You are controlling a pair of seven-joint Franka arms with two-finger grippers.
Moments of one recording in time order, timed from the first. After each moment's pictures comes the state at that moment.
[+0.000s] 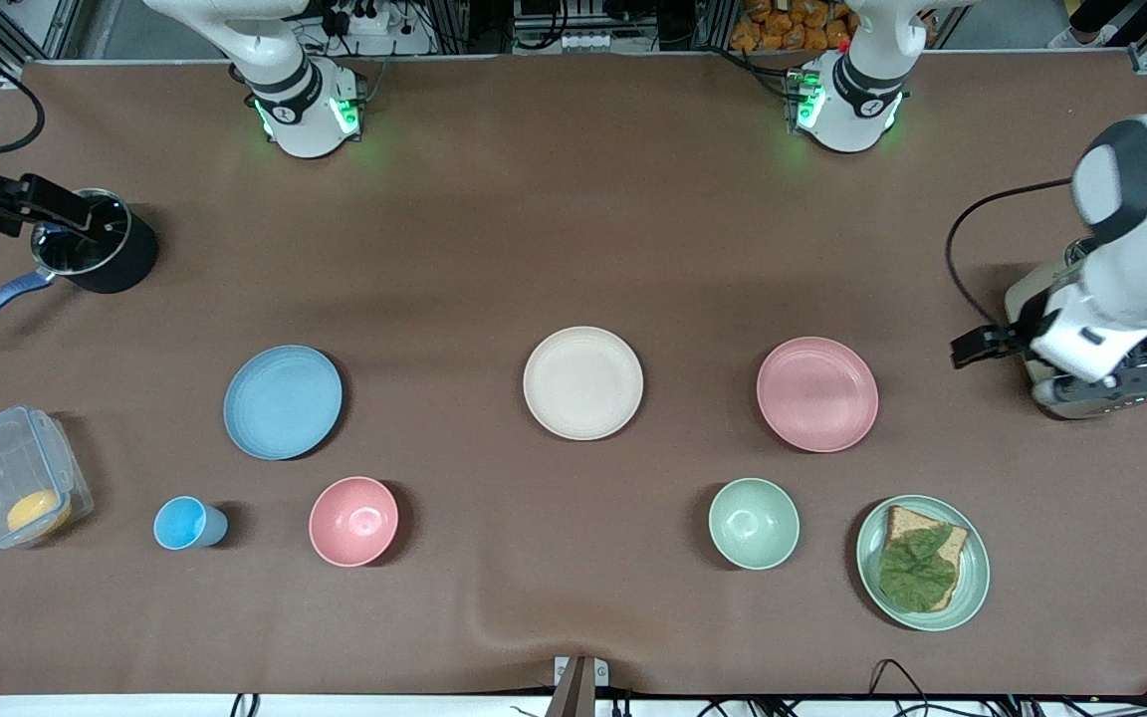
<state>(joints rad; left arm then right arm) 0.10 0.14 -0.12 -2.00 0.01 2.13 -0.13 -0.04 -0.04 -0.04 -1.62 0.05 1.45 0.04</state>
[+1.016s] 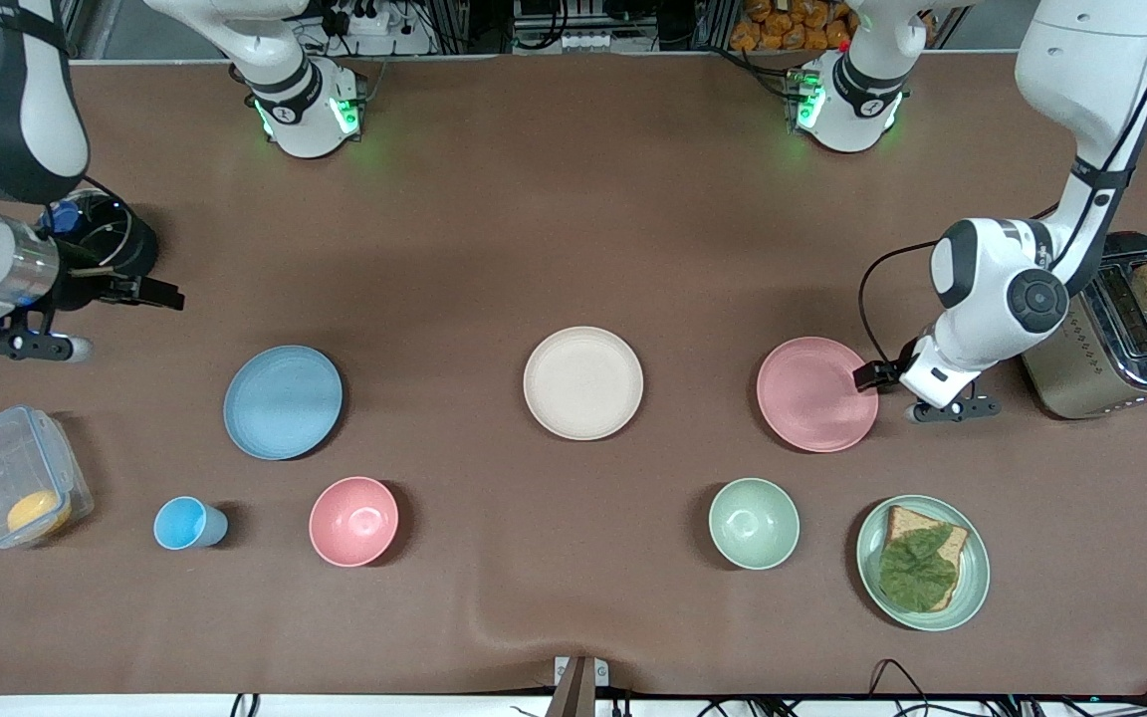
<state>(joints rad) 0.08 0.39 -0.13 -2.18 0.01 2.55 -0.13 -0.04 0.06 -0.04 -1.91 0.05 1.74 0.04</state>
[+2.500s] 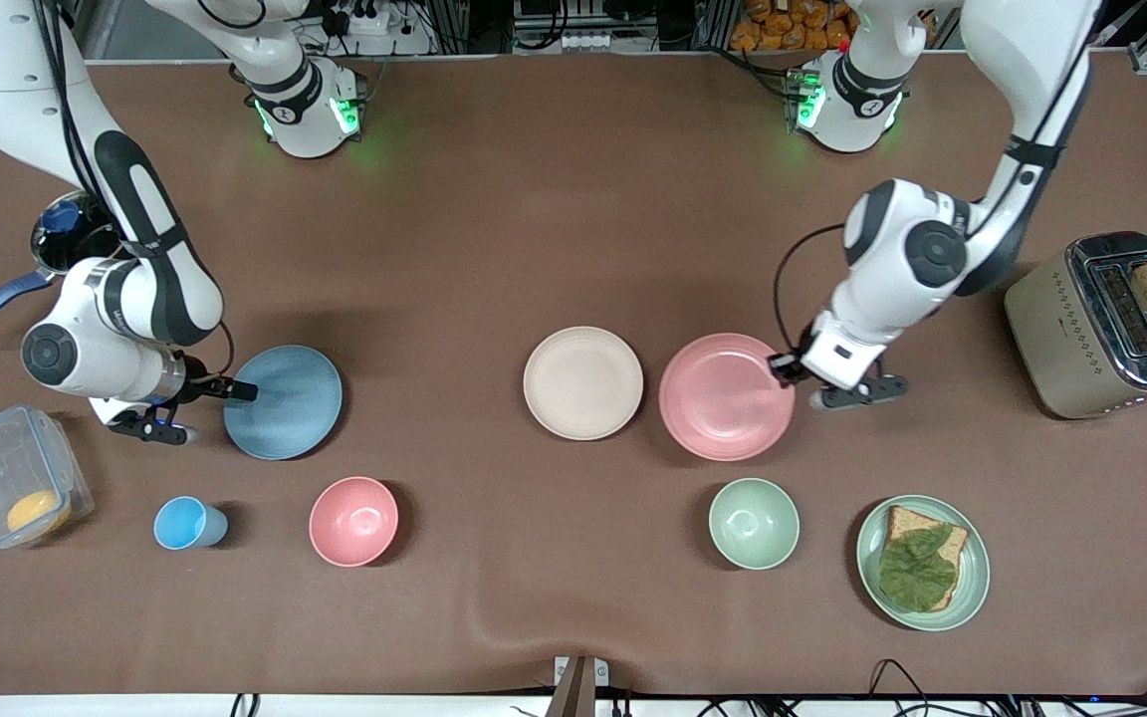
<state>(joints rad) 0.06 0.32 -0.47 -2.11 0.00 2.52 -0.61 -0.08 0.50 -0.04 -2.02 0.05 2.34 0.05</state>
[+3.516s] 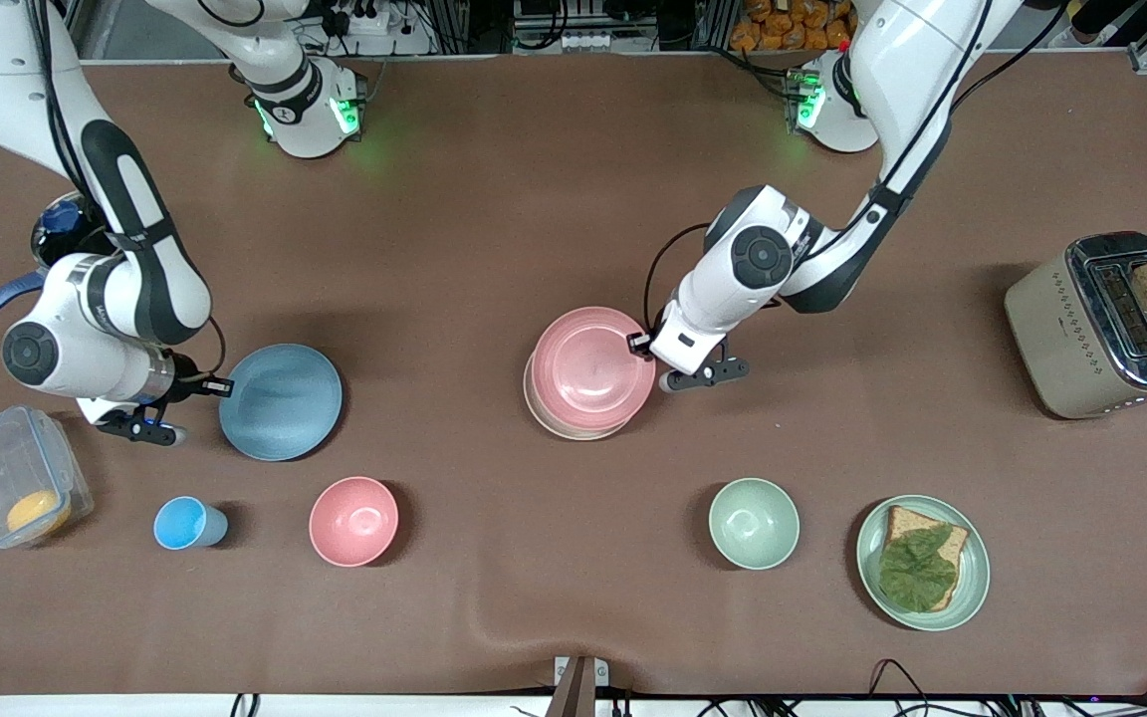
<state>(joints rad) -0.17 0.55 -0.49 -1.90 0.00 2.52 -0.83 -0.09 0.45 -0.04 -1.99 0.06 2.25 0.05</state>
